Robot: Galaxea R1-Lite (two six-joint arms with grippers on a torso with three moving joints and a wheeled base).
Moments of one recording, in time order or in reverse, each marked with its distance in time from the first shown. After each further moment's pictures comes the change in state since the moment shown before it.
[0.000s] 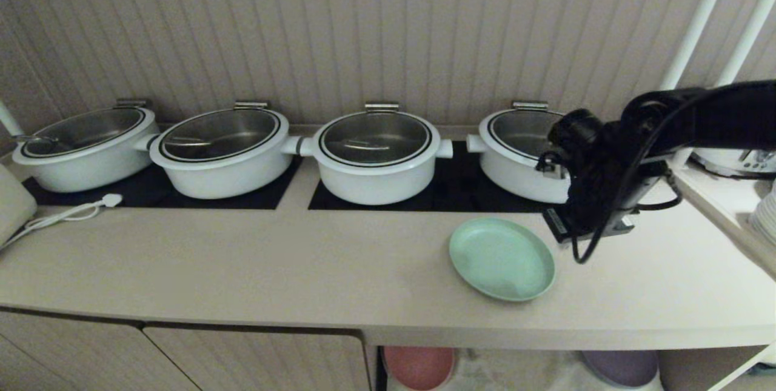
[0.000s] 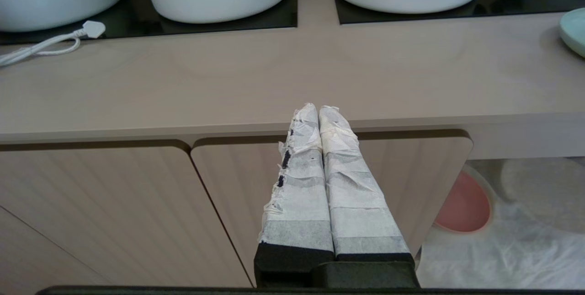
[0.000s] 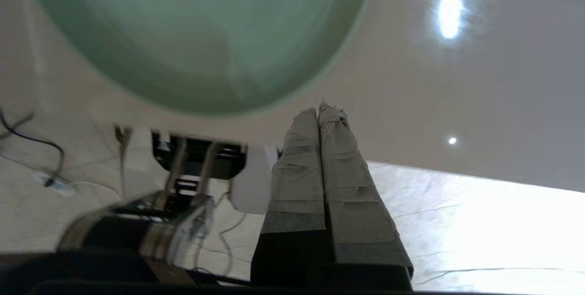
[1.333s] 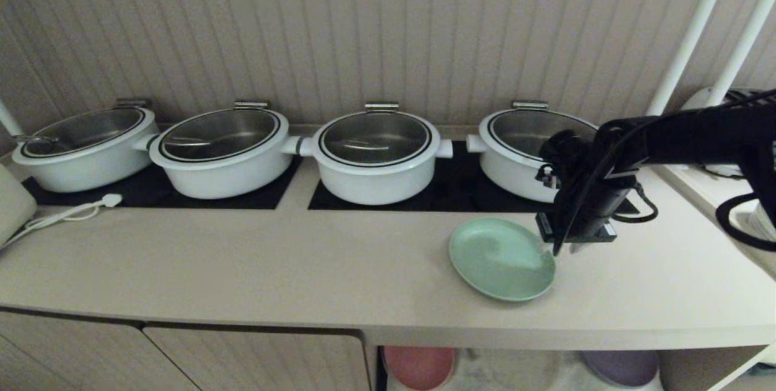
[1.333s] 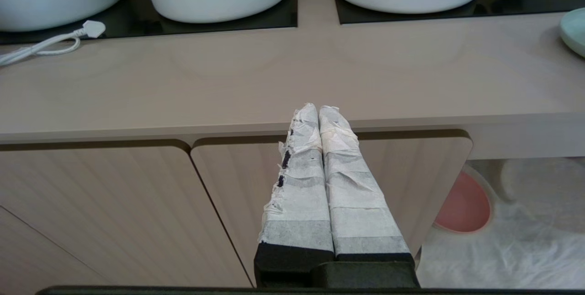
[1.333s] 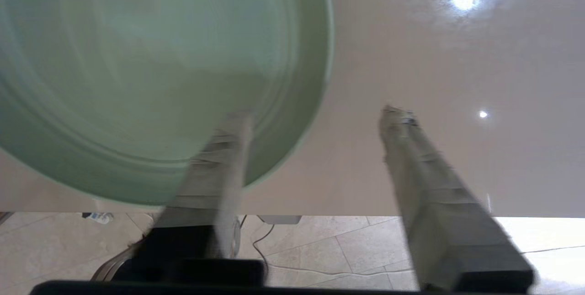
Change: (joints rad) left arm 0.000 0.000 0.000 0.000 0.000 0.000; right arm -0.062 0.144 -0.048 -0.070 0.002 0.092
